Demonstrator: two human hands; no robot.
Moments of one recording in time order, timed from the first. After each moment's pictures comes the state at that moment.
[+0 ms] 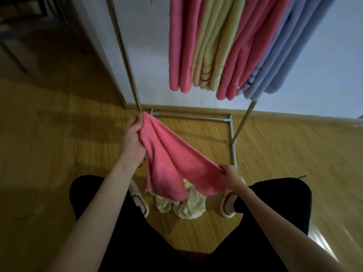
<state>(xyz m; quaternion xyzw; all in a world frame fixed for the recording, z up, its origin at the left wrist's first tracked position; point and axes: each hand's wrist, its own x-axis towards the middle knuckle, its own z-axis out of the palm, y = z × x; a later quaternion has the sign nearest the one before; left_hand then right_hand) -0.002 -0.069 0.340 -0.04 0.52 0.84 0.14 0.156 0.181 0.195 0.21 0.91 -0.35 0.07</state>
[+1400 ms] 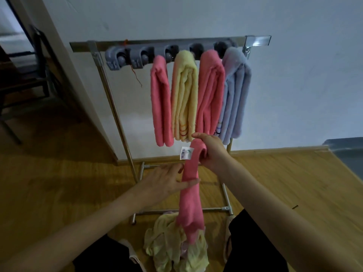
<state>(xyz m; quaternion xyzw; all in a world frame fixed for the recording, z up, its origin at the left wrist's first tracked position) 0.033 -0.023 0.410 0.52 0.80 0.07 -0.29 0.097 0.128 0.500 0.29 0.42 -0.85 -0.14</state>
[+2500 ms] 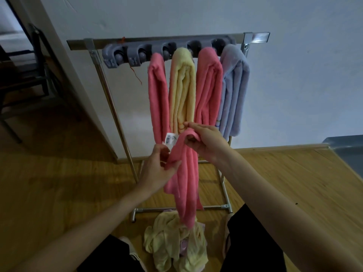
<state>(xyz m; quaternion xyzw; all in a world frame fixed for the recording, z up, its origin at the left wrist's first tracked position) 0.036 -0.016 0.419 0.34 0.79 0.52 0.01 0.097 0.133 0.515 0.19 0.42 -0.88 -0.11</state>
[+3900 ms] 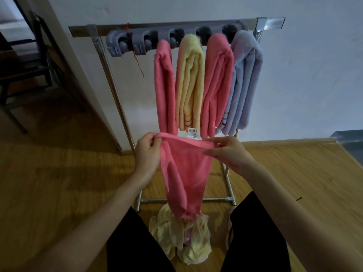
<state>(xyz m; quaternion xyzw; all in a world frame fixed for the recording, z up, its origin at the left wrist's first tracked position) 0.018 -0.022 0.447 0.17 0.78 0.60 -0.02 0.123 0.172 0.450 0.21 0.67 -0.71 -0.08</state>
